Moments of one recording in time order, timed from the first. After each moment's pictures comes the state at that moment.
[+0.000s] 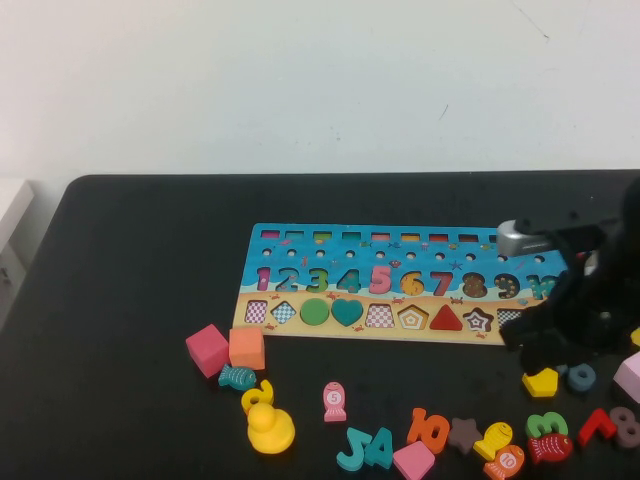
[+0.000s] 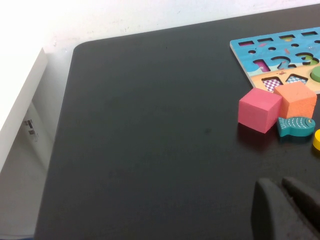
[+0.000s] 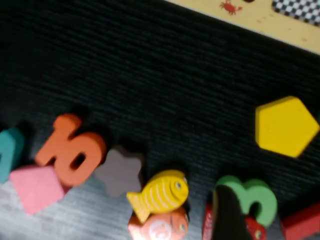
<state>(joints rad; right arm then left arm) 0.34 1.73 -1.10 0.12 0.81 0.00 -0.15 -0.01 0.02 0.00 0.35 0.02</state>
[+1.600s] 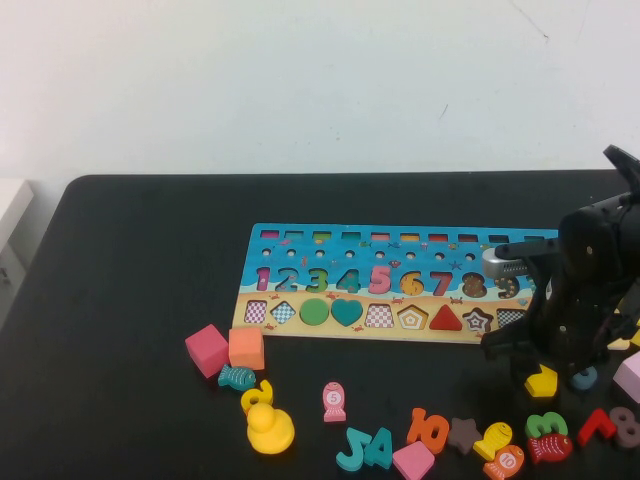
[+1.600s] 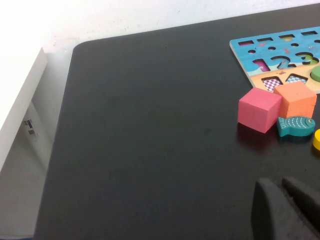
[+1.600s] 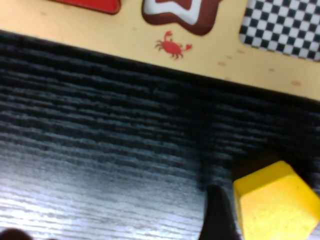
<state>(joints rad) 0.34 1.98 -1.19 -0.02 0.74 0.22 -0.15 -0.01 0.02 0.00 0.36 0.02</state>
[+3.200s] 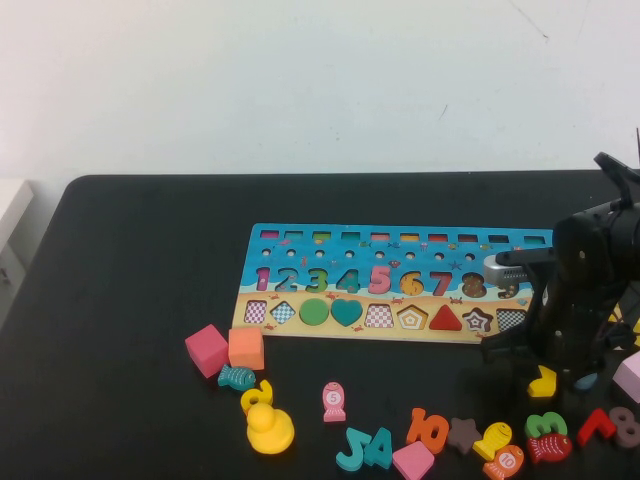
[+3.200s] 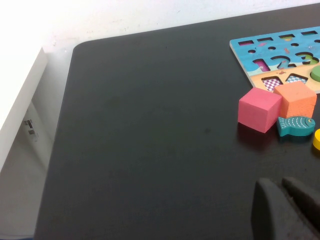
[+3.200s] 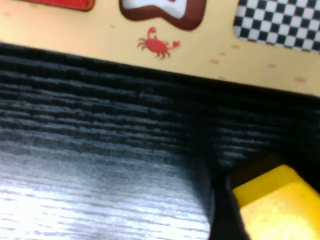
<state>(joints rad) 0.34 2.02 -1.20 -0.02 0.75 0.26 -0.15 -0.01 0.02 0.00 0.36 0.02</state>
